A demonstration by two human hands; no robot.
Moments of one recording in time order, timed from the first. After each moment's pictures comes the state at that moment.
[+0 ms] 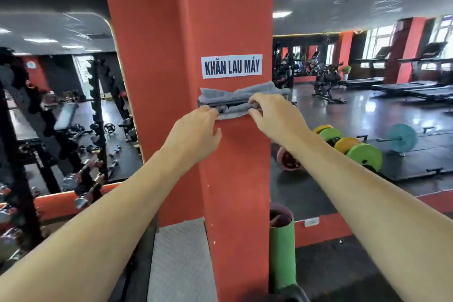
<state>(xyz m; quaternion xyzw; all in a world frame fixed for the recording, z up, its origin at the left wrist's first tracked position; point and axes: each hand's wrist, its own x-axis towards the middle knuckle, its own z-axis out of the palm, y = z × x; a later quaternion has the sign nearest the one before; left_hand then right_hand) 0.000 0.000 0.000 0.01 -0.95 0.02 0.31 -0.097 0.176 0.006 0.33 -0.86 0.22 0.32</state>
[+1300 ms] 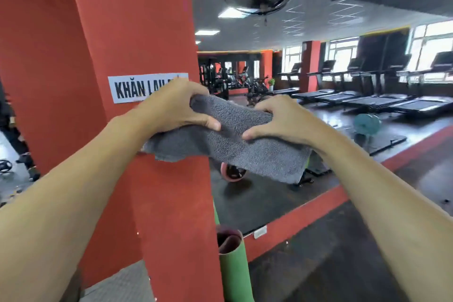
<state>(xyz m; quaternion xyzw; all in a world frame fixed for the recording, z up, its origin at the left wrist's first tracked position) -0.125 0.062 0.090 -0.27 -0.92 -0.15 0.24 -0.137 0.308 0.049 0.29 -0.90 0.30 0.16</state>
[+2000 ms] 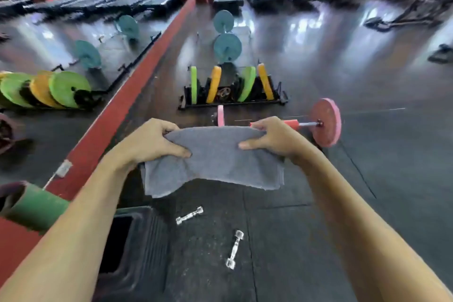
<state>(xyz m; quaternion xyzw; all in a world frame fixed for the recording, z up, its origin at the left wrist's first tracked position) 0.209 0.385 -0.181 -0.50 -0.78 -0.26 -0.27 0.448 0.554 -0.213 -0.30 -0.83 0.46 0.13</state>
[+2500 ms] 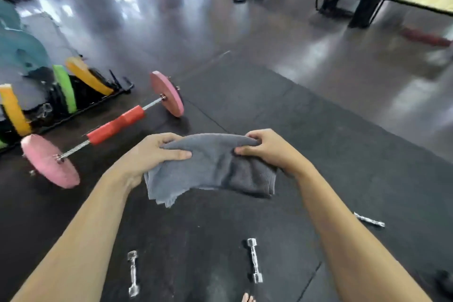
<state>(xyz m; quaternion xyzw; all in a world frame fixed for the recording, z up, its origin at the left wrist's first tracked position) 0.713 0.640 -0.280 -0.60 -0.55 -0.20 -0.55 1.000 0.613 -0.306 -0.59 -0.58 0.48 0.28</state>
